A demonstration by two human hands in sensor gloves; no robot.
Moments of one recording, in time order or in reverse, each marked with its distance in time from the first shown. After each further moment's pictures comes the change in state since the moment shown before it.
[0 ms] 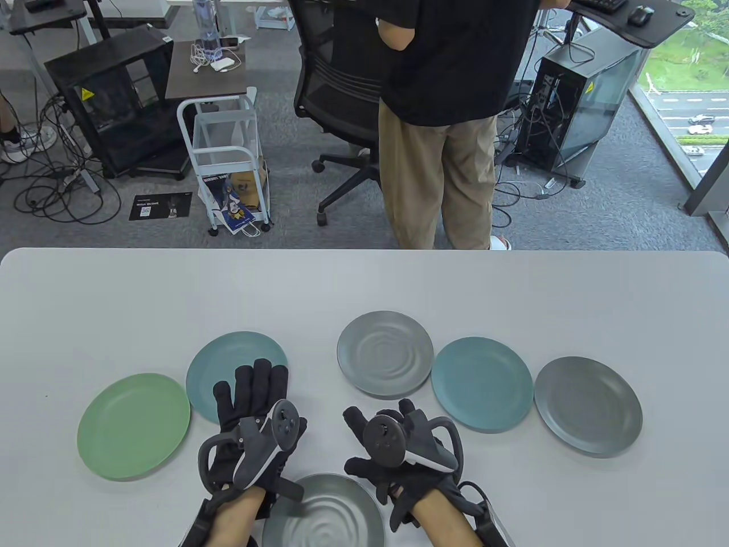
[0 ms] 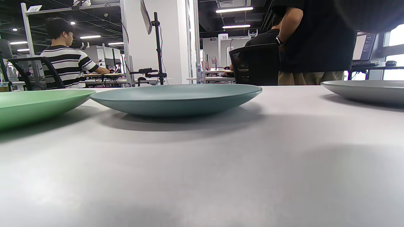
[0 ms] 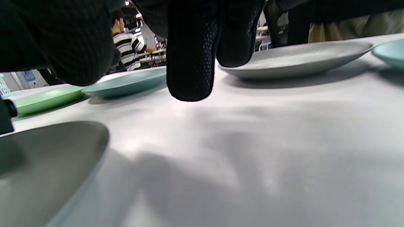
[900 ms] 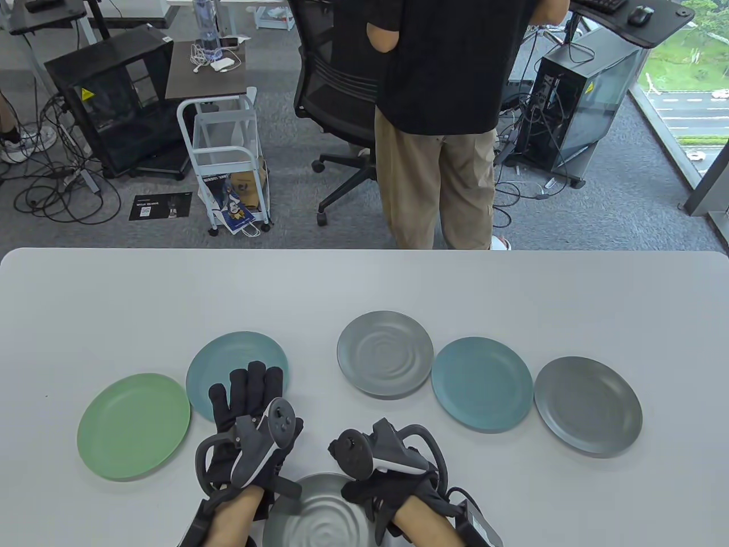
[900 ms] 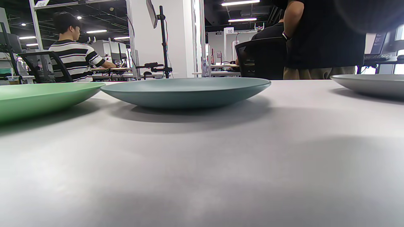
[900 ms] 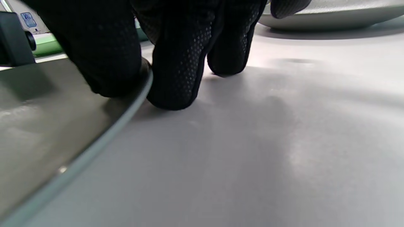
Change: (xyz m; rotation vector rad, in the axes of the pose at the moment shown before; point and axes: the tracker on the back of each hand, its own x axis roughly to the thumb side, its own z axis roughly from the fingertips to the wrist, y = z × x) left_hand -0.004 -0.002 -0.002 -0.029 0.026 -0.003; right_hand 0.023 0.026 -0.011 0.179 -0.042 0.082
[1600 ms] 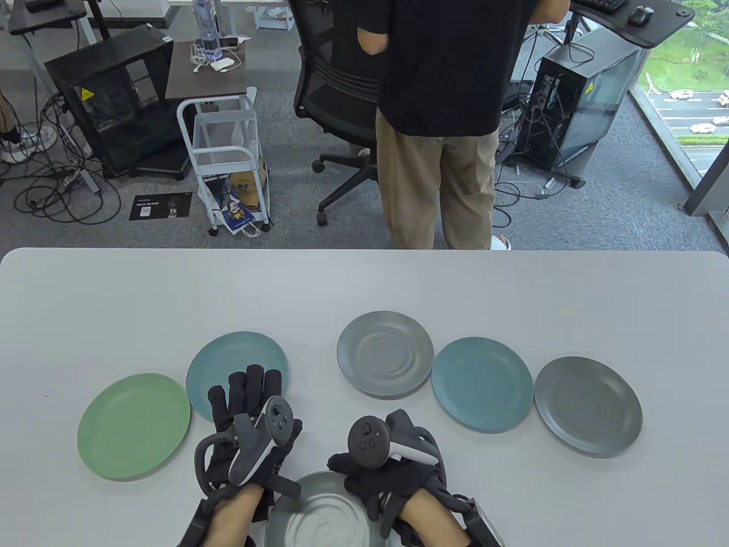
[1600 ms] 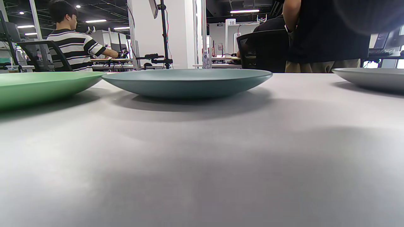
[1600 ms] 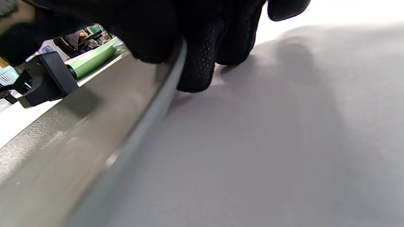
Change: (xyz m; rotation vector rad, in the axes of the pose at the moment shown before) left_hand -0.001 -0.002 -0.002 -0.041 0.004 0.013; right_hand -0.011 0.004 -0.001 0.094 -0.067 -0.250
